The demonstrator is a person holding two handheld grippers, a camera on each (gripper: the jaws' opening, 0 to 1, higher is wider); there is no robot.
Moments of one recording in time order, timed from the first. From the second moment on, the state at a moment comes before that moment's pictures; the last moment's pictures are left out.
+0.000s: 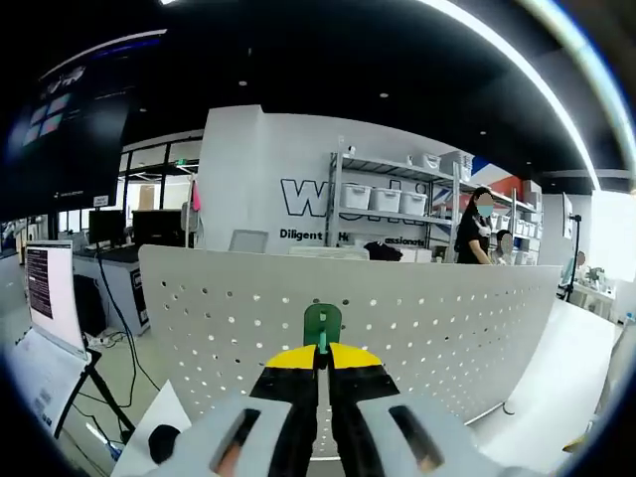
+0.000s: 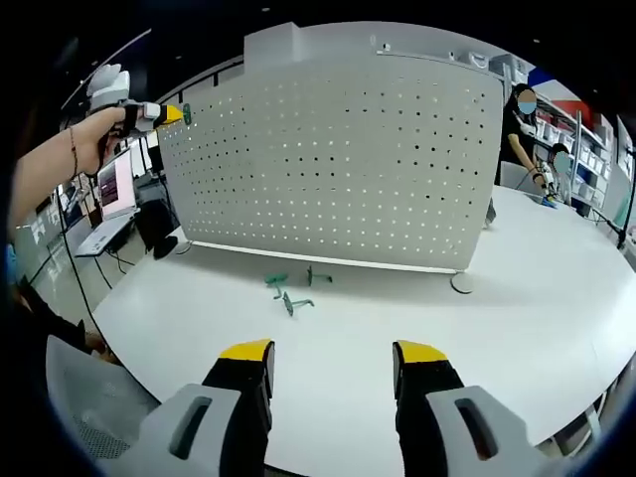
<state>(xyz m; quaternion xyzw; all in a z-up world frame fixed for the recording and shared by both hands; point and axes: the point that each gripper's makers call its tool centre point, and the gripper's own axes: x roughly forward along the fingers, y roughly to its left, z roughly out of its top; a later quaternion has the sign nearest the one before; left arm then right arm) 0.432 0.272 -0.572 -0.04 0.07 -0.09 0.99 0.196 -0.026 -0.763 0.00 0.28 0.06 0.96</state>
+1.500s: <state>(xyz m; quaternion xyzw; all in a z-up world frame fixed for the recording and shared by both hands) 0.474 0.272 -0.582 -0.04 0.09 -0.06 0.99 0.212 -0.029 -0.761 0.00 0.27 0.08 0.96</state>
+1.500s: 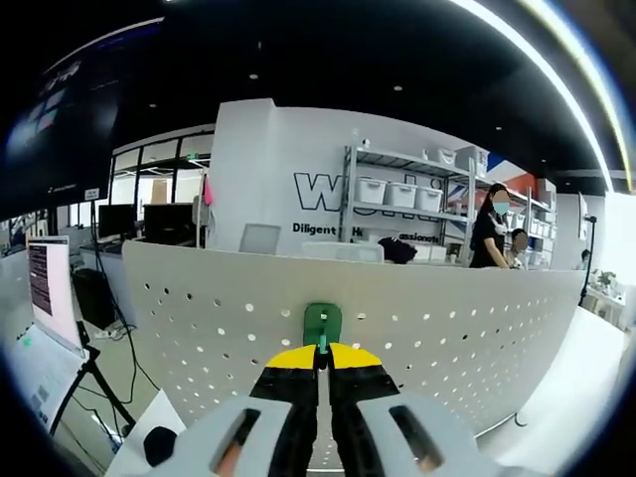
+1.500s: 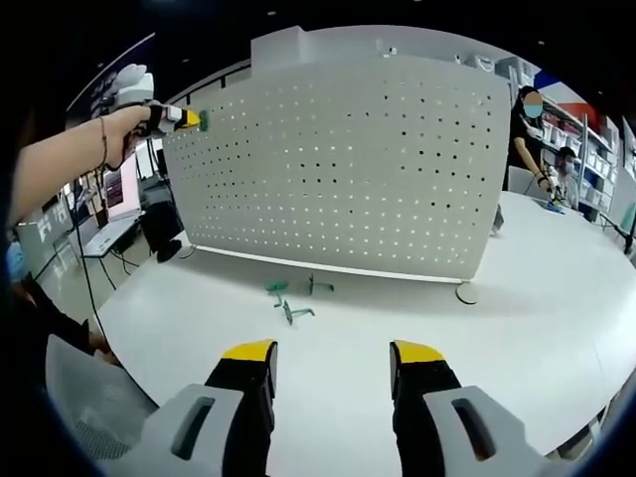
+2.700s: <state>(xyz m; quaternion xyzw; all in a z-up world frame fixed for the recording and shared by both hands) 0.428 0.283 -0.622 -0.04 0.13 -0.09 0.99 0.221 -0.032 -0.755 0.01 0.26 0.07 0.96</state>
